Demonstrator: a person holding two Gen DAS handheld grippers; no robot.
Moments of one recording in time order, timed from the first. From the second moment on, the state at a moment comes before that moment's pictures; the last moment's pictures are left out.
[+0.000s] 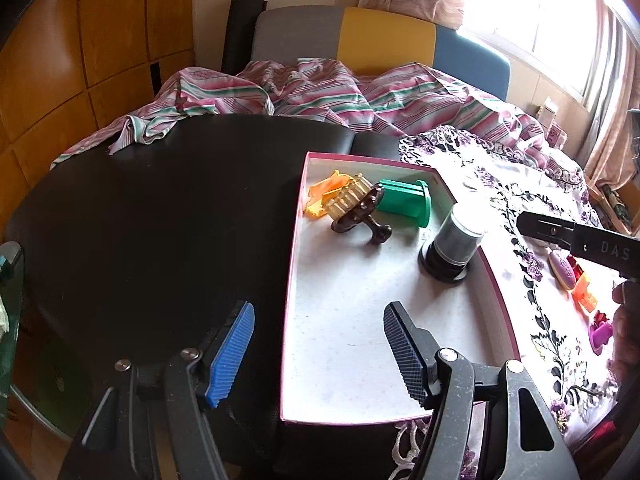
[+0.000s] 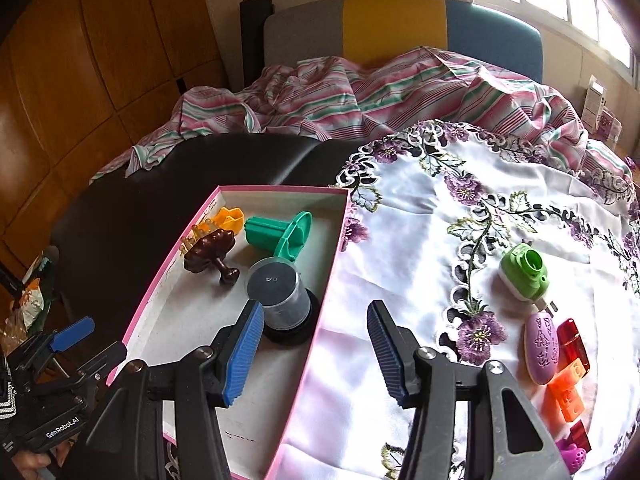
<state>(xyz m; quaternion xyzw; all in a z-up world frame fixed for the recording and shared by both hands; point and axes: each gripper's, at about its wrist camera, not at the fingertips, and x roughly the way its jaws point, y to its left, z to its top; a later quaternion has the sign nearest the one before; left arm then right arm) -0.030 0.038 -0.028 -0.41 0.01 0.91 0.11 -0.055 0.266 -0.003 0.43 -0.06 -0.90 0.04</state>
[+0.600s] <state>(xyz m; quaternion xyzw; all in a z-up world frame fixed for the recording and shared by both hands) -0.026 0.076 -0.009 -0.39 0.04 0.91 0.15 -0.036 0.368 0.003 0.42 -0.07 -0.90 -0.05</state>
